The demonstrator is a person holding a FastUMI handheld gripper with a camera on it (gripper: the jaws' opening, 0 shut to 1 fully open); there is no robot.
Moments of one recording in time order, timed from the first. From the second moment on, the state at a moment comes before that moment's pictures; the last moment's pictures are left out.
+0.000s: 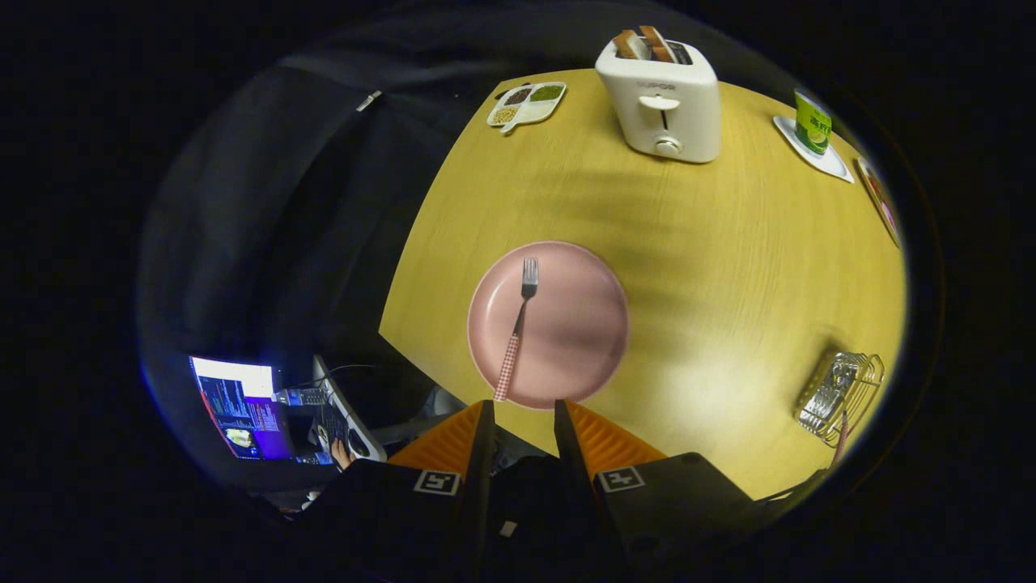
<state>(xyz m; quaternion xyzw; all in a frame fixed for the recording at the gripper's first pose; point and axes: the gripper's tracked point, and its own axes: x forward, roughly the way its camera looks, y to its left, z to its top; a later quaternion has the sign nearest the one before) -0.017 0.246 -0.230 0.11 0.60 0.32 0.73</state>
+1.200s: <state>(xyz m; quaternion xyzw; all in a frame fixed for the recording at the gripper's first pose) -0.025 0.334 -0.364 0.03 0.67 0.25 0.70</state>
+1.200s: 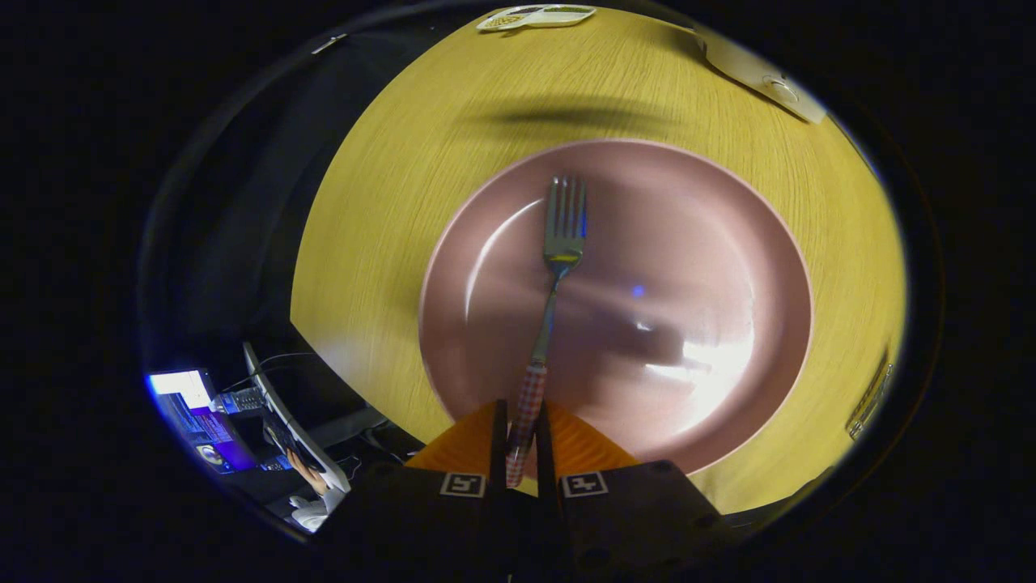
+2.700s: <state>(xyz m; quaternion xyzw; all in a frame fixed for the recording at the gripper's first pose) -0.021 -0.019 -0.209 0.10 0.61 0.22 0.75</state>
